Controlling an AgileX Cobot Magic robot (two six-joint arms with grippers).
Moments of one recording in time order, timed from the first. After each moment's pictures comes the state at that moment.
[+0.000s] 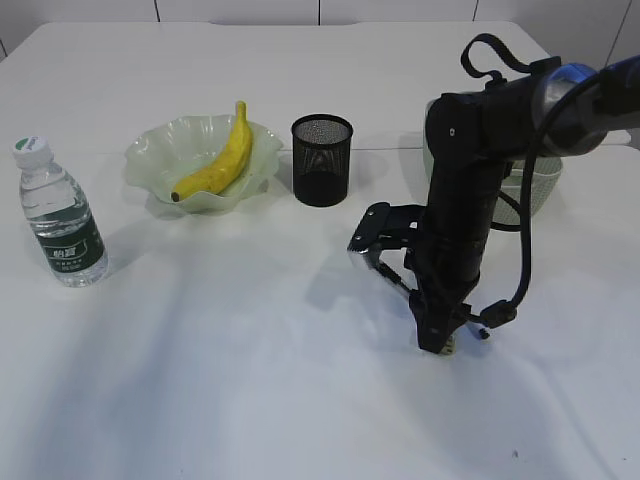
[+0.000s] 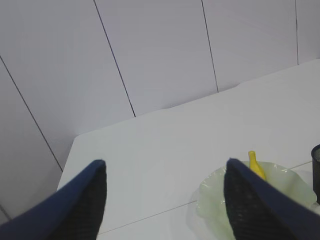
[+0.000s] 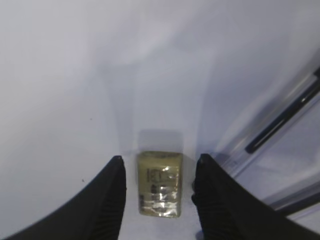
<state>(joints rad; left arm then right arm) -0.01 0.97 -0.68 0.33 -0.20 -0.11 0.35 2.16 -1.50 0.10 1.09 -0.88</state>
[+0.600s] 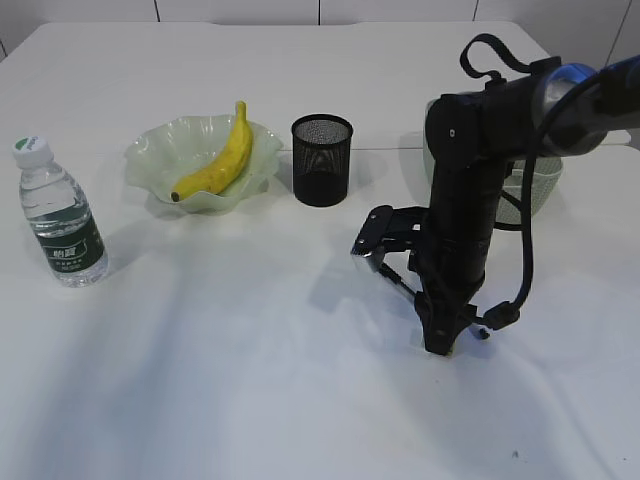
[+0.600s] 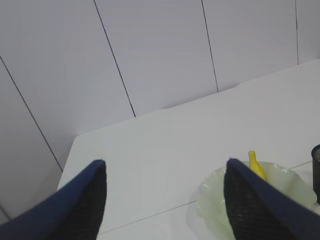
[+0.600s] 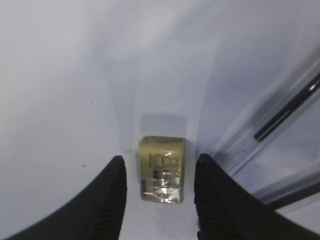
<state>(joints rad) -0.01 0.97 -0.68 0.33 -0.20 -0.11 0.35 2.16 -1.50 0.07 1.12 -0.88</state>
